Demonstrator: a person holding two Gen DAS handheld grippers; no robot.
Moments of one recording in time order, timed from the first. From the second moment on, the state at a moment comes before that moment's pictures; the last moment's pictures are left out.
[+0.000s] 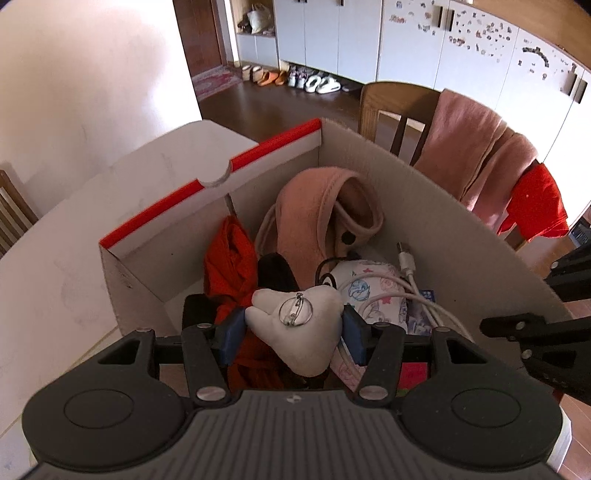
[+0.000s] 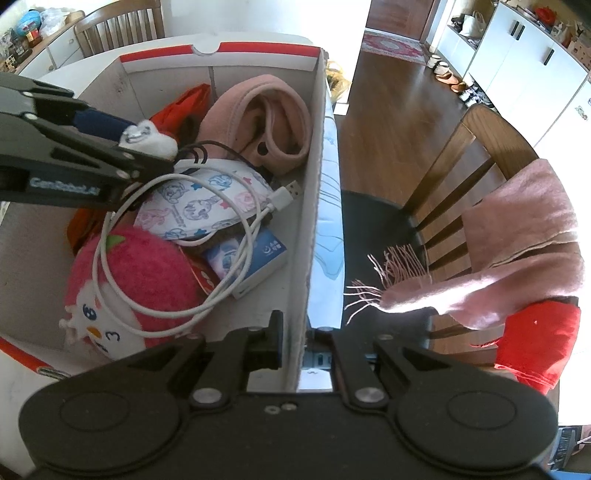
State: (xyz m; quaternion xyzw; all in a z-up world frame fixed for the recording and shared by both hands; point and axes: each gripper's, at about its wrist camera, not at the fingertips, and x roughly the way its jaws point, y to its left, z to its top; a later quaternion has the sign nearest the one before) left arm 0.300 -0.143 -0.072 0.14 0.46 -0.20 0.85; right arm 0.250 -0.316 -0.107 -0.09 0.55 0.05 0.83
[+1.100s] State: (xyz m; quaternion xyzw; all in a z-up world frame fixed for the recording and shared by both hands) left arm 0.235 -0.125 -0.020 0.08 0.41 -0.20 0.89; right arm 0.216 -0.325 -0.055 -0.10 0.49 0.09 0.86
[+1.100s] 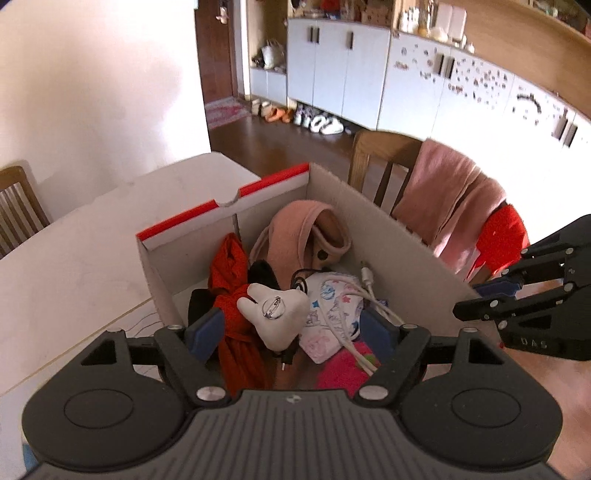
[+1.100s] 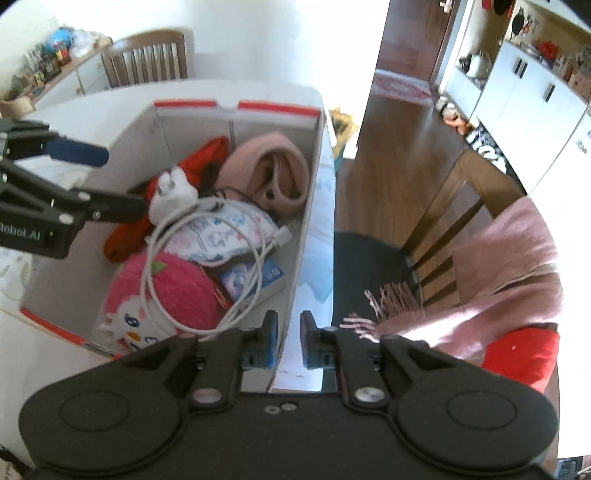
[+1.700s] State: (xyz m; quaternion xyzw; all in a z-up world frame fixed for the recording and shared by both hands) left arm 0.157 -0.086 0.022 0.01 0.34 -0.21 0.92; right arm 0.153 -0.305 -0.001 -0.03 0.37 0.14 0.92
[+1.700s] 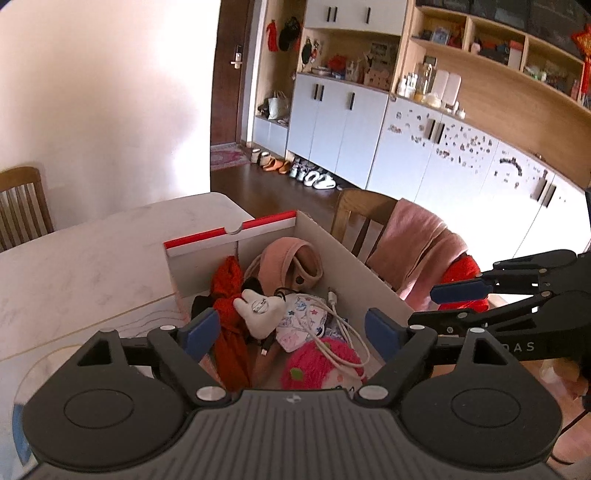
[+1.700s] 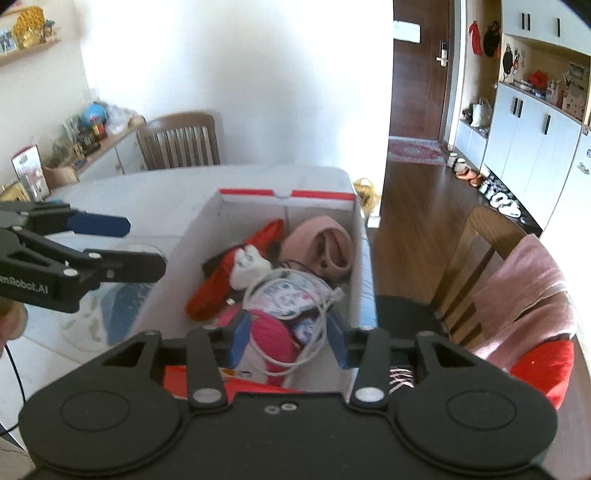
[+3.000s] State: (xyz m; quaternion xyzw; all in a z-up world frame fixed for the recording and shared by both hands) left arm 0.100 -0.036 0.016 -0.01 0.30 -0.24 0.92; right arm 0.077 -0.259 0.002 0.01 0.30 0.11 0.95
